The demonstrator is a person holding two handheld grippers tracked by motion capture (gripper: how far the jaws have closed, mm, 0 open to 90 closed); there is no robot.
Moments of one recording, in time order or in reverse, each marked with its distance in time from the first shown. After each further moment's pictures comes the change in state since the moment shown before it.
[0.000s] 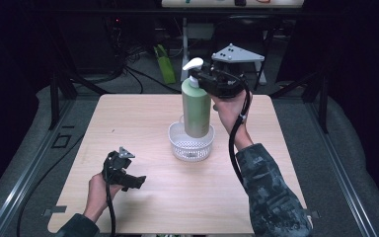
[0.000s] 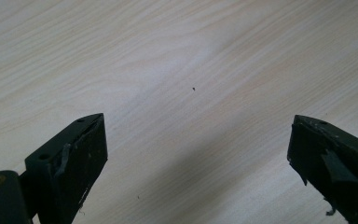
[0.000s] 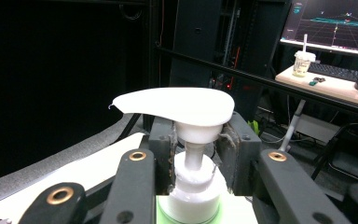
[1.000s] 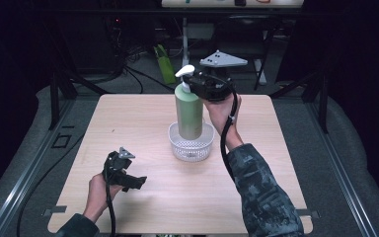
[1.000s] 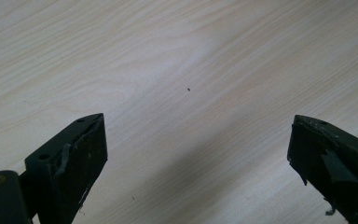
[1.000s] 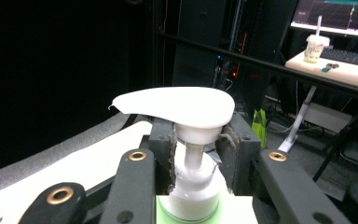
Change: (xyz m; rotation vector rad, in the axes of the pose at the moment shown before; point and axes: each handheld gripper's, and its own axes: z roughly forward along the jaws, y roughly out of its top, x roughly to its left) left arm -0.002 0.000 0.000 -0.006 -0.016 0.001; right arm 0.005 -0.019 0.029 0.058 0.015 0.005
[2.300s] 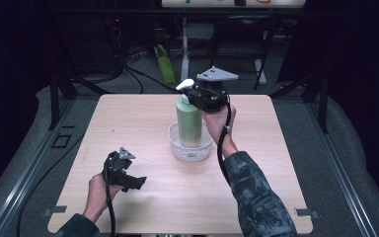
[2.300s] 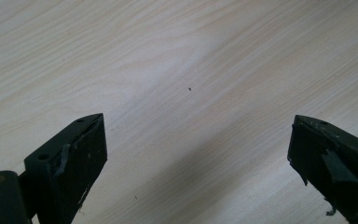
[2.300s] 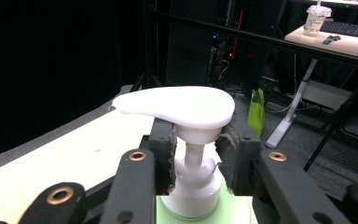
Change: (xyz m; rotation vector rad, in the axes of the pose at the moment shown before) left arm 0.000 0.000 -0.001 0.003 0.006 0.013; right arm -0.001 -0.042 0.022 0.058 -0.029 0.034
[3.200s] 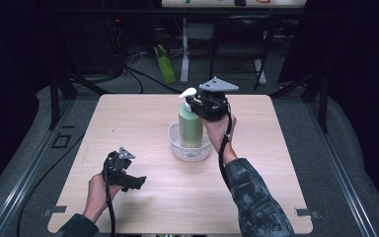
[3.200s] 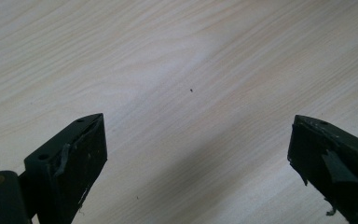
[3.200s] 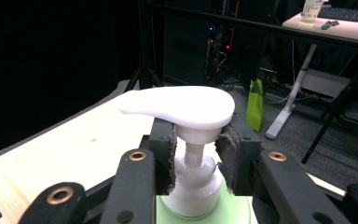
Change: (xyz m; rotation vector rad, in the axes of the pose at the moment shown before) left arm 0.000 0.000 -0.001 -0.007 0.008 -0.004; right arm -0.002 -0.030 0.004 0.016 -0.016 0.027
